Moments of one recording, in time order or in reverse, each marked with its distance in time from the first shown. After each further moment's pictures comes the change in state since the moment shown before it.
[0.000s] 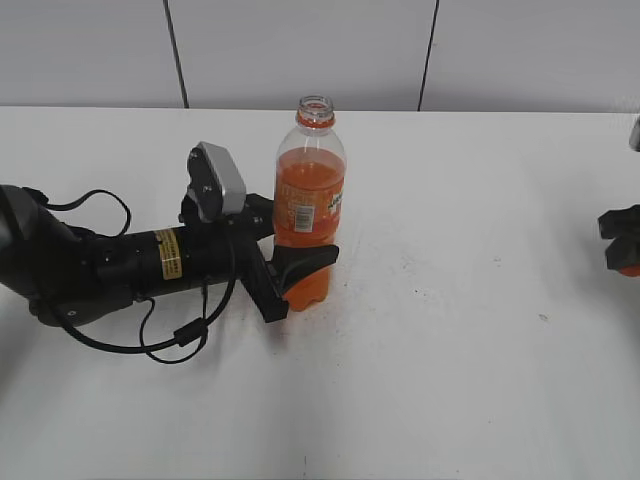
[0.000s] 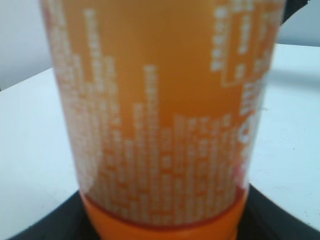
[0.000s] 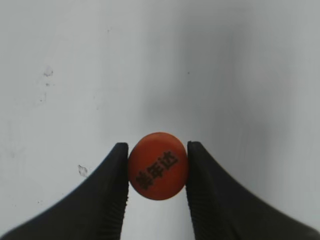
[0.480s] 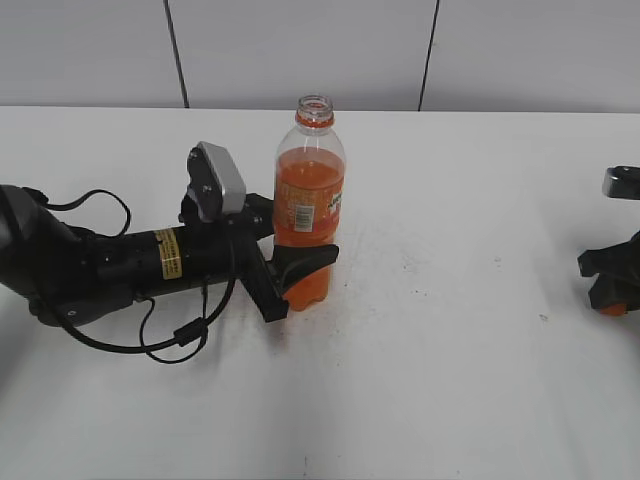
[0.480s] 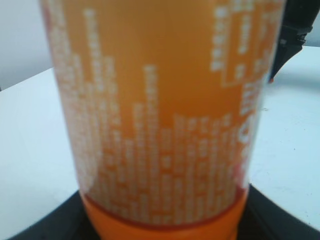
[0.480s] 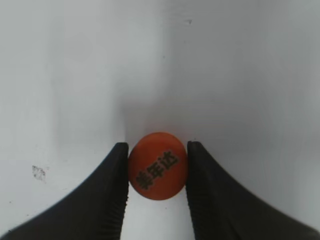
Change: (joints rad) left arm 0.000 0.000 0.000 -0.001 0.001 0.000; right arm -0.001 0.173 0.008 -0.003 -0.046 0.000
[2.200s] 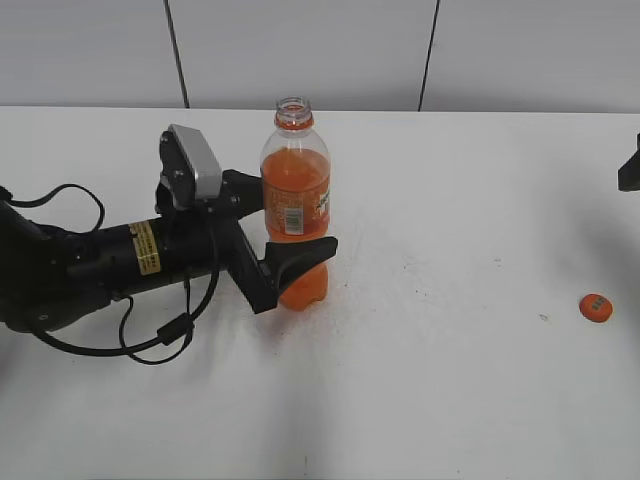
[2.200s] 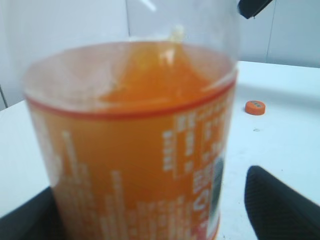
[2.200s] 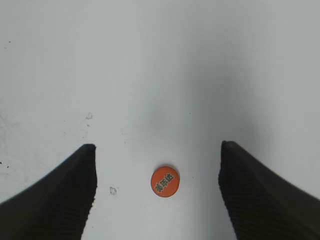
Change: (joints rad) left arm 0.000 -0.079 0.081 -0.034 -0.048 0.000; right arm 0.000 -0.351 -0.070 0.041 0.118 0.017
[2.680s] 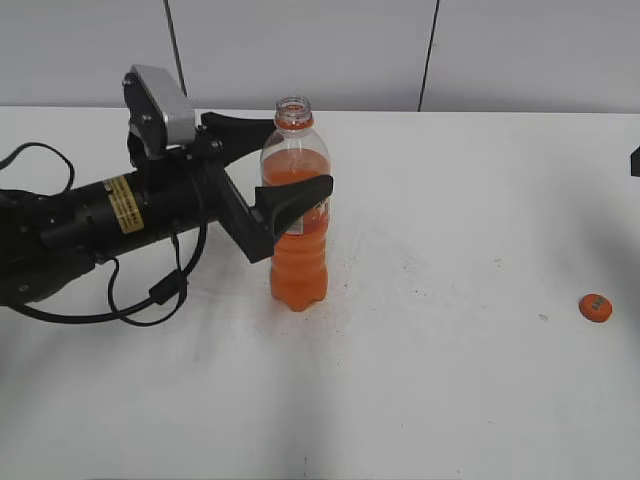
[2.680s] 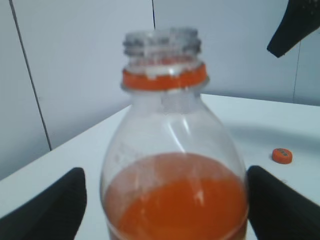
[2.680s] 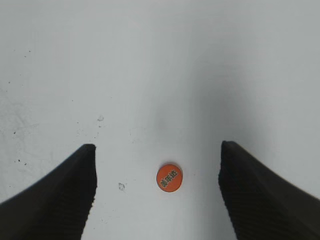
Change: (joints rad) left arm 0.000 -0.140 0.028 -0.084 -0.002 0.000; right arm 0.000 -0.081 0.000 0.003 0.037 0.001
